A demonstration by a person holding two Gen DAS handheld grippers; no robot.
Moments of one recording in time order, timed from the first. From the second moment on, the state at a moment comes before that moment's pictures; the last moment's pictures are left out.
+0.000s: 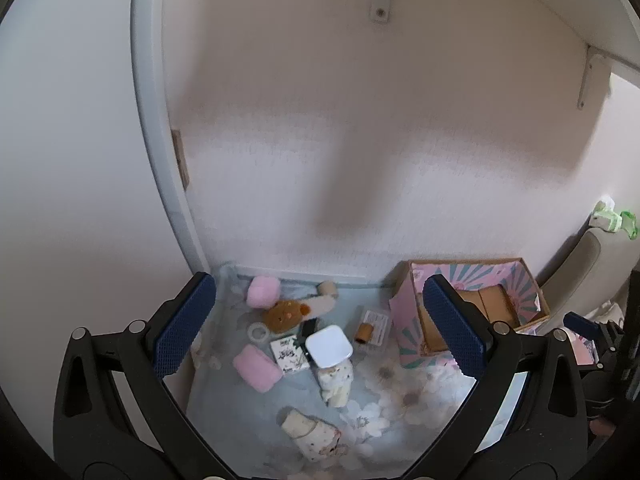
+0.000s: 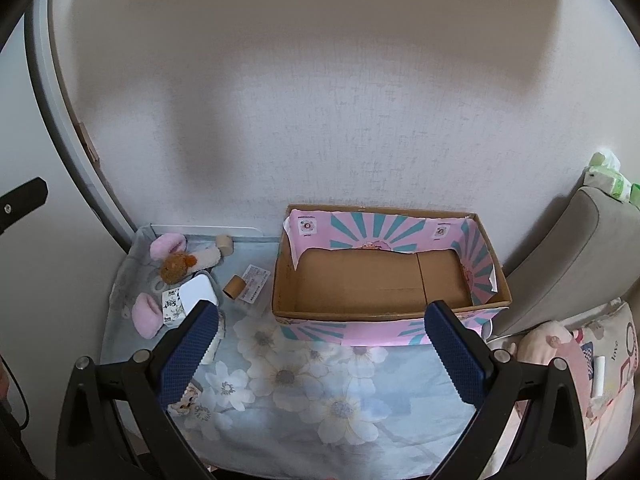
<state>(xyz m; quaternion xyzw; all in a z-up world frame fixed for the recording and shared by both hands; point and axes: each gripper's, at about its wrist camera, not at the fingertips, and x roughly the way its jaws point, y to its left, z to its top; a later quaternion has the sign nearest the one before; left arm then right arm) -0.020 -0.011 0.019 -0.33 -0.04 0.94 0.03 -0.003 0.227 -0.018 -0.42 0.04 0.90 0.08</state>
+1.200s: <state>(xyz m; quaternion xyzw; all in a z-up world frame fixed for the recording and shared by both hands) -0.034 -0.034 0.011 -0.35 -0.04 0.94 0.02 -0.007 0.213 -0.015 -0.41 0.03 0.91 0.09</state>
